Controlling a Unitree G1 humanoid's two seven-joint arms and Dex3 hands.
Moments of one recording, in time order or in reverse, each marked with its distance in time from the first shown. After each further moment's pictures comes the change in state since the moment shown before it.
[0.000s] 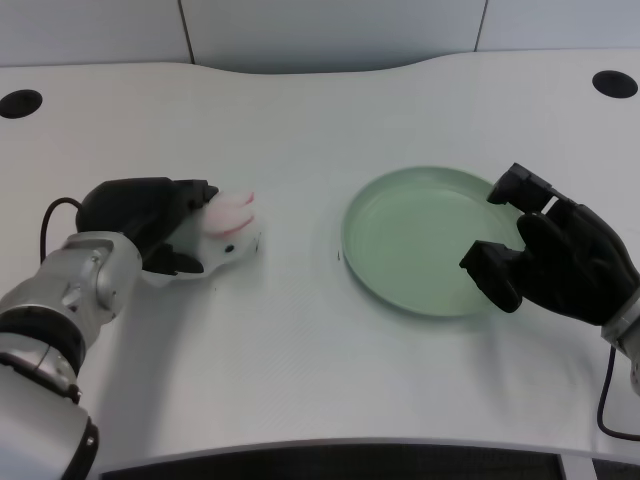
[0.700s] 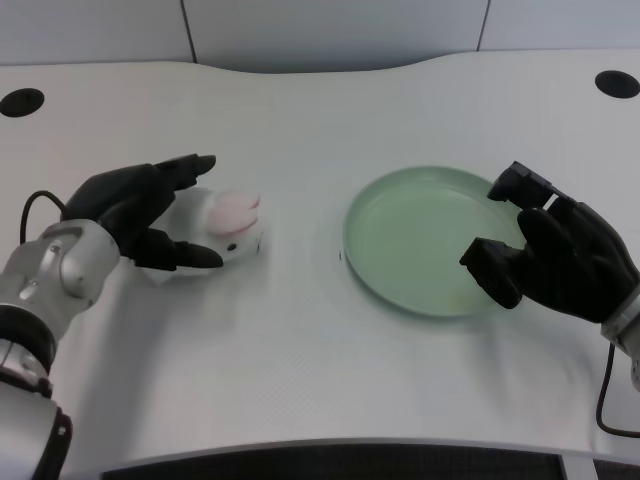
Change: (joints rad) left arm 0.020 0.051 0.145 -0.016 -0.114 -0.164 -0.149; right arm -0.013 -0.005 -0.004 0.016 0.000 0.020 -0.008
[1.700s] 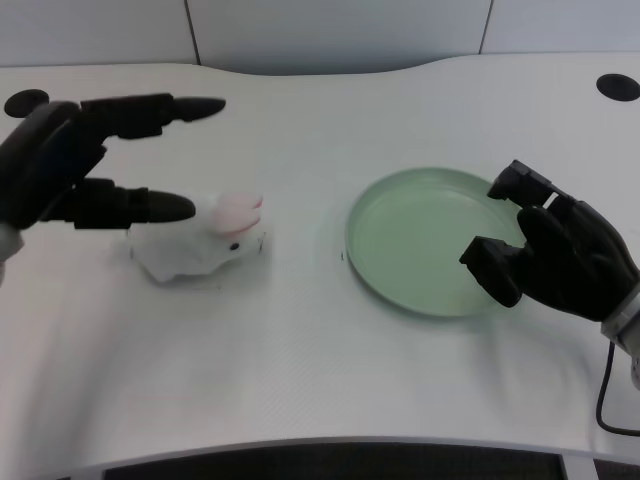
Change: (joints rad) left arm 0.228 0.117 0.449 -0.500 -0.202 -0.477 -0.337; right arm -0.005 -0.001 0.001 0.004 -0.001 0.001 -0.005
